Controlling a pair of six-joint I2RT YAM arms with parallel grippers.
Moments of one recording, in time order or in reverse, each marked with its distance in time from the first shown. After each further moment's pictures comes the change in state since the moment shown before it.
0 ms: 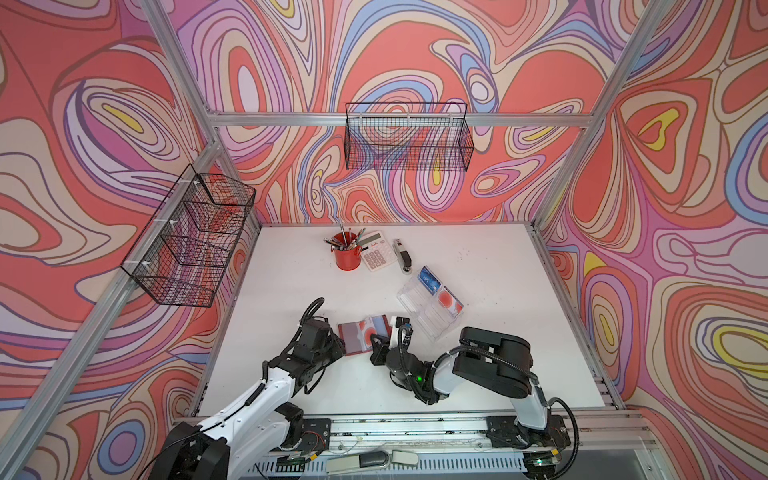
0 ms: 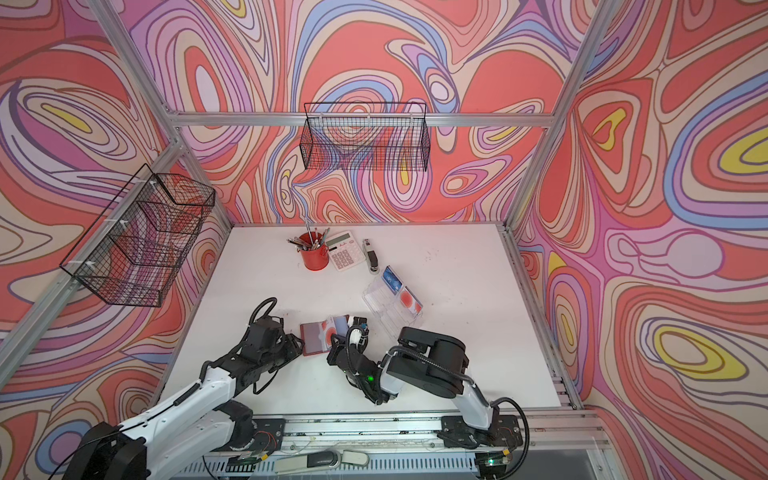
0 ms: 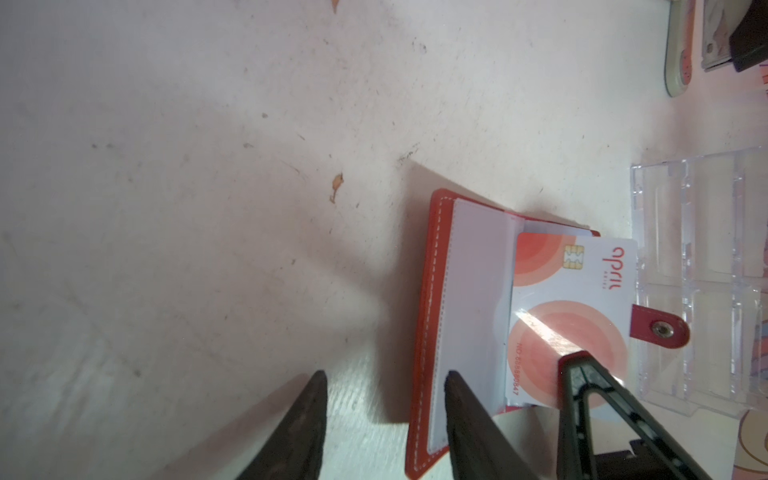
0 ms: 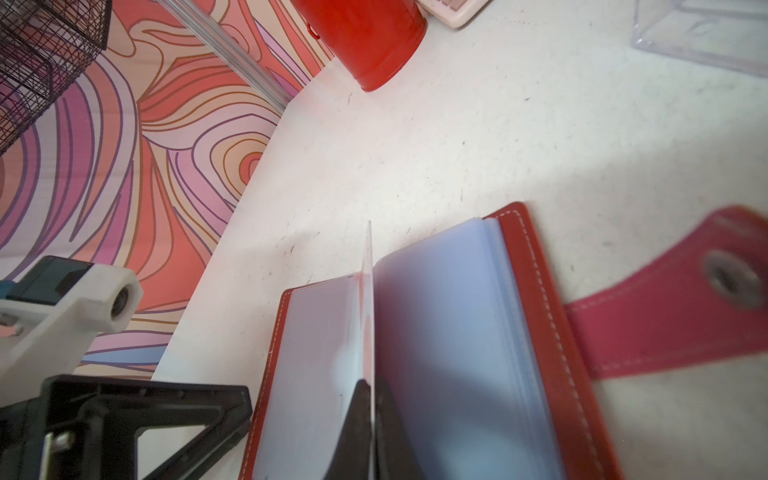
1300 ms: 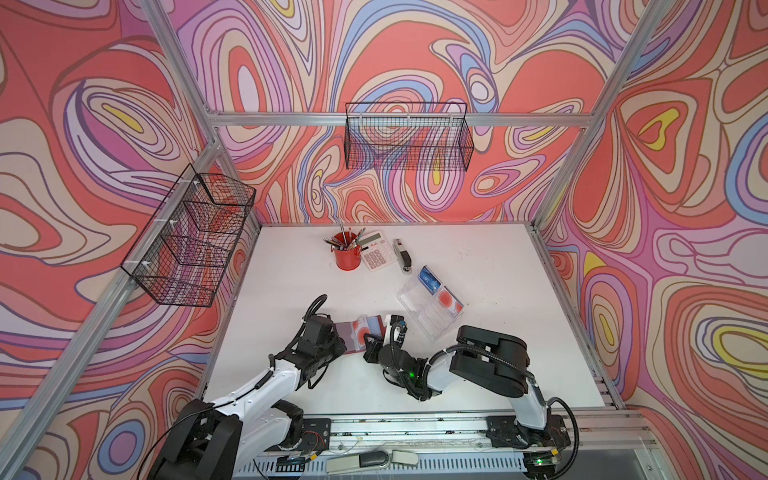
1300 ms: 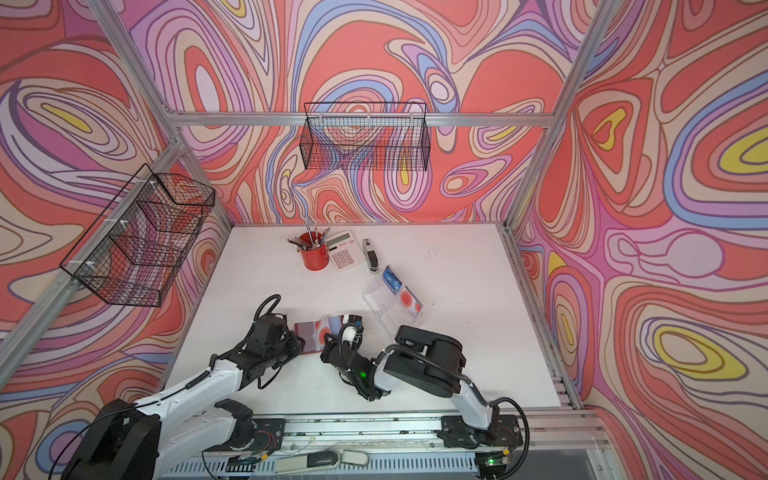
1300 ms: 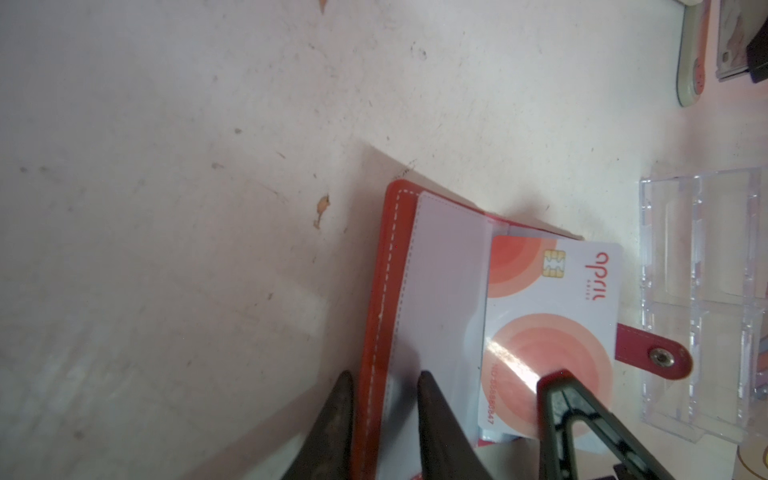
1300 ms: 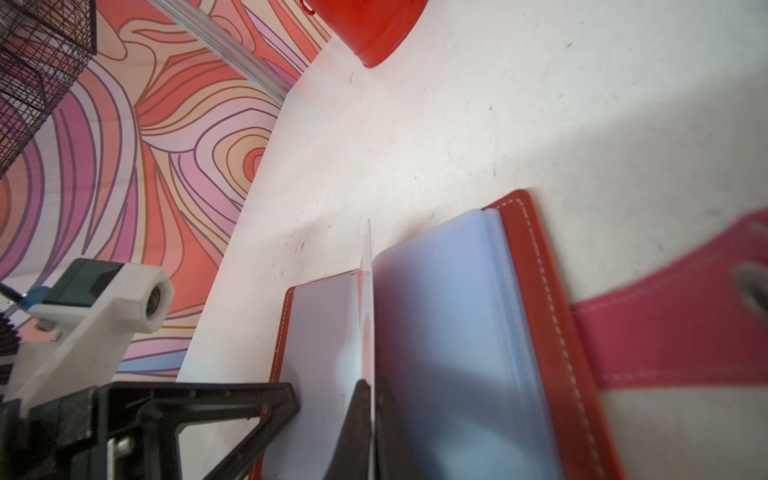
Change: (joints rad) left arm 0.001 0.115 0.014 0.096 0.007 -0.015; right arm 0.000 0.020 0.095 -0.109 -0.042 0.101
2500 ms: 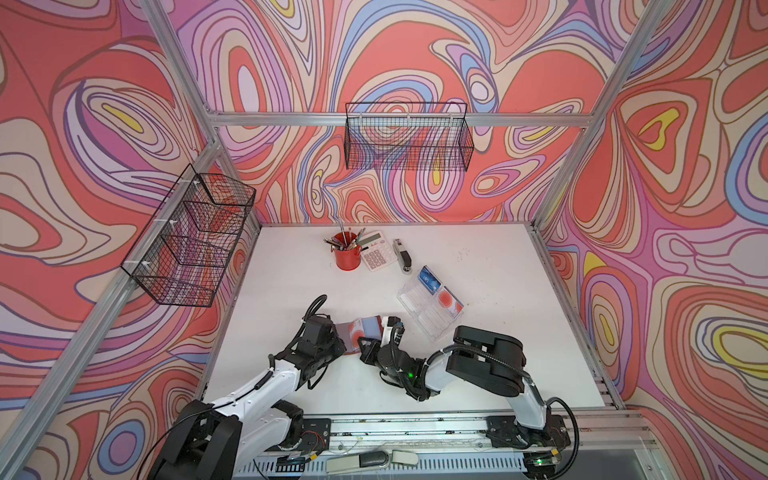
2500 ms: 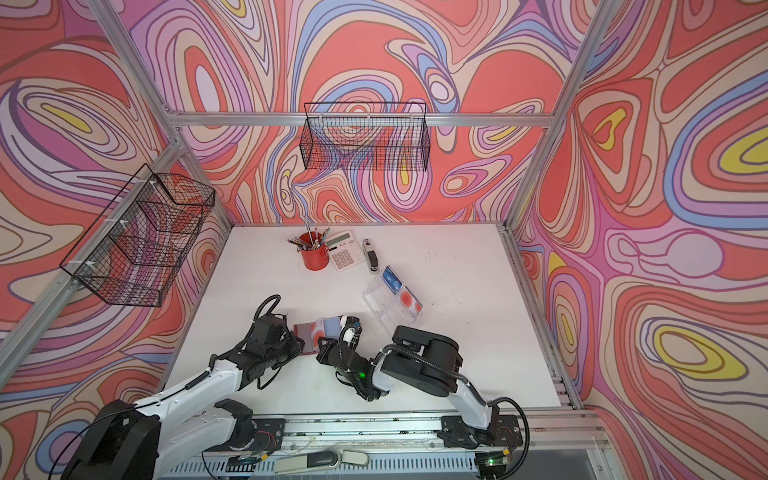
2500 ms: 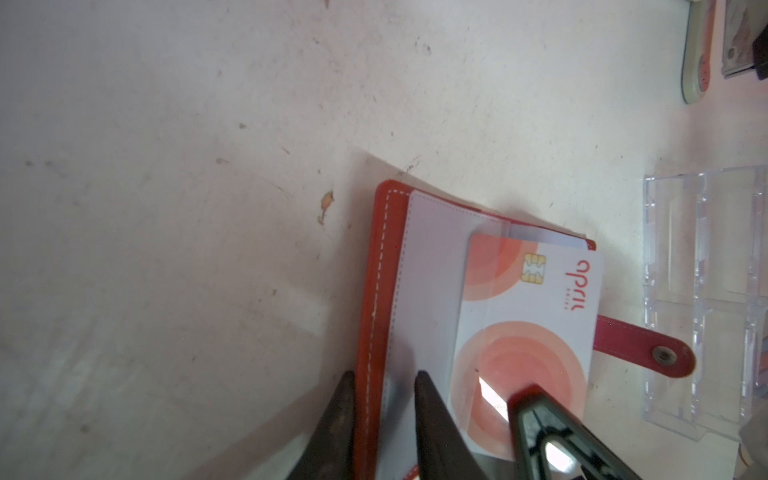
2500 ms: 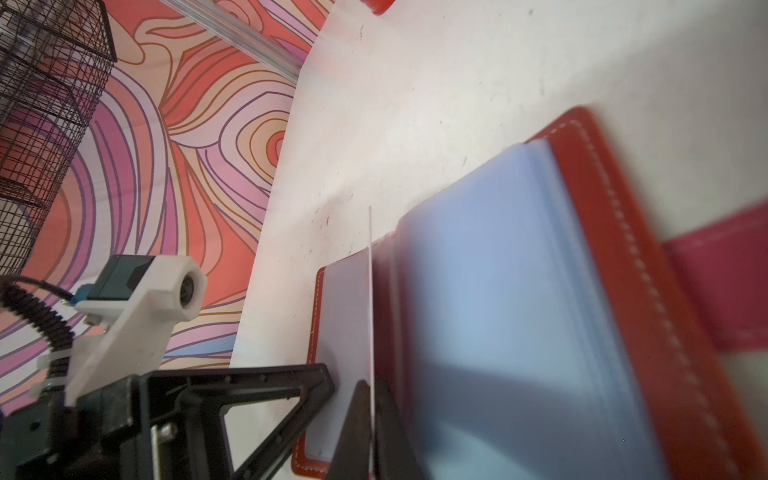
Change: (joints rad) left arm 0.000 -0.003 0.000 -0.009 0.004 0.003; right arm 0.003 0.037 0.013 0.072 -0.113 0.129
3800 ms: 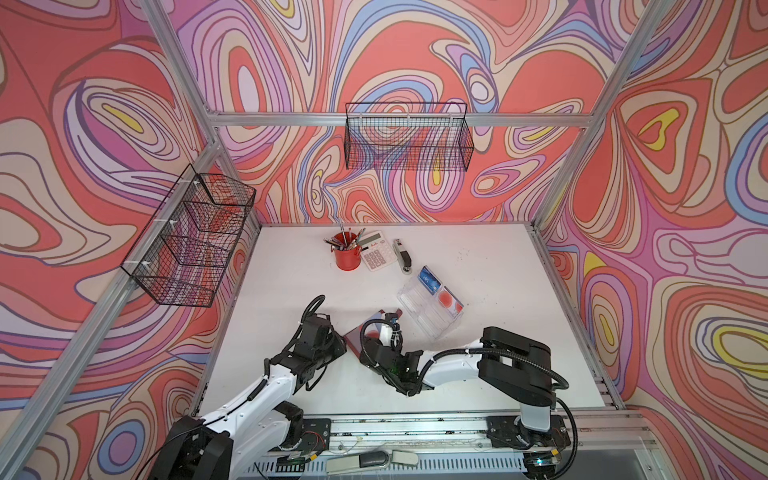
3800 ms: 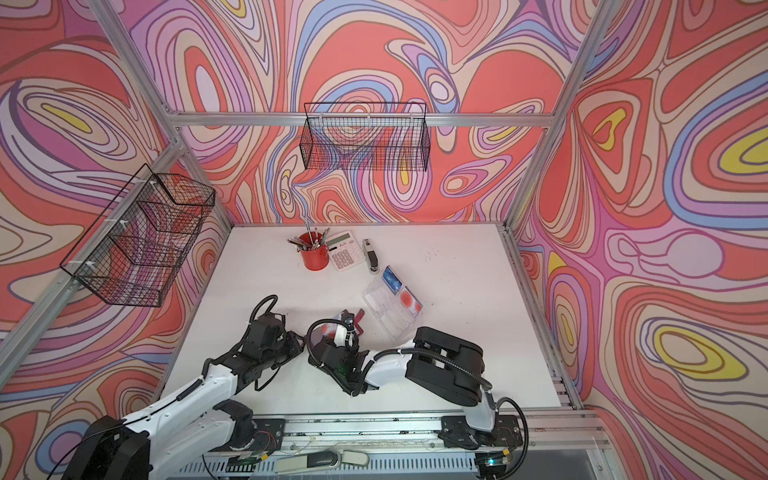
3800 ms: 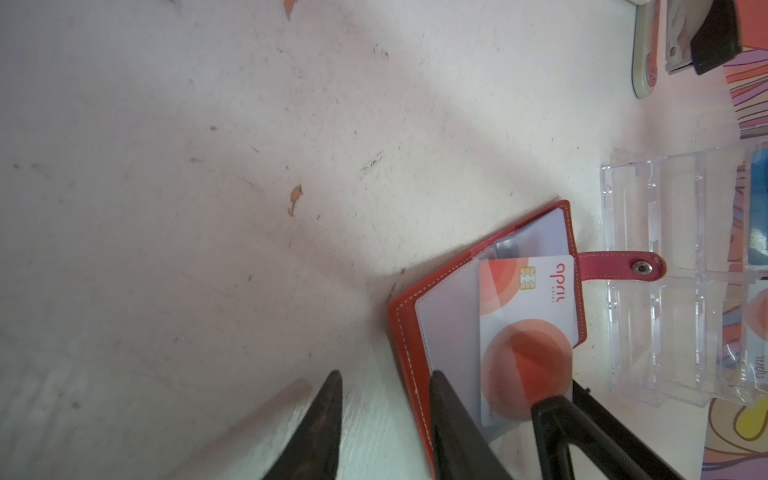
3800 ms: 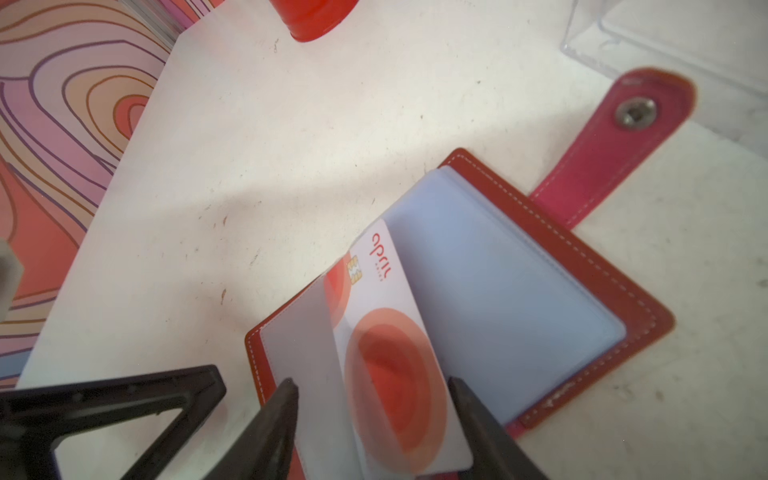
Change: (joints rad) left arm 0.000 -0.078 0.000 -0.032 0.031 0.014; right arm 0.056 -0.193 0.192 -0.832 0.278 -0.114
